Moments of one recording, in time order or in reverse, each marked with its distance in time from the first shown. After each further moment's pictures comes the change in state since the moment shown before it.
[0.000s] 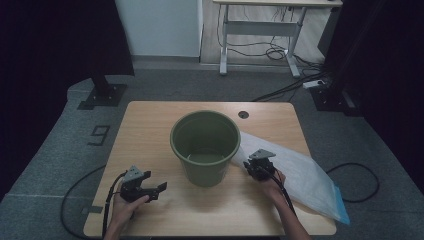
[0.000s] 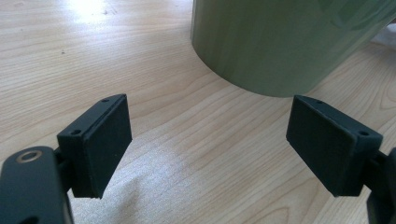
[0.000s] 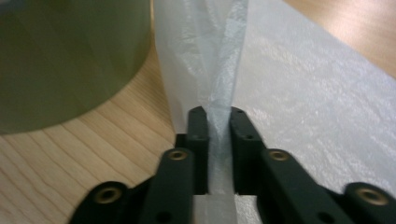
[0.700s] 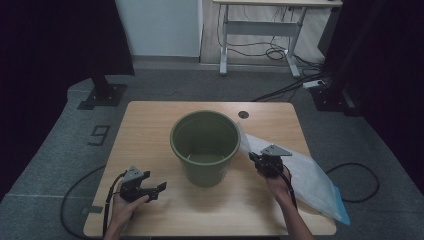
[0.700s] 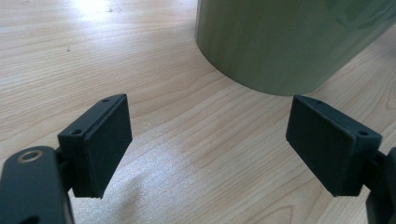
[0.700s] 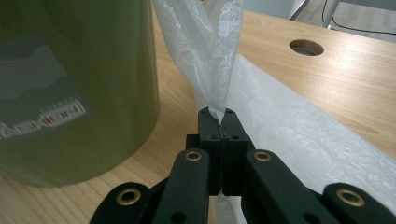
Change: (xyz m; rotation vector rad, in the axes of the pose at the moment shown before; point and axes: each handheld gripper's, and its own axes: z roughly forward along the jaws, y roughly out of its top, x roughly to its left) left arm 0.000 0.000 0.000 0.007 0.016 -0.003; right arm -0.013 0.013 -0.037 -0.199 0.032 0.093
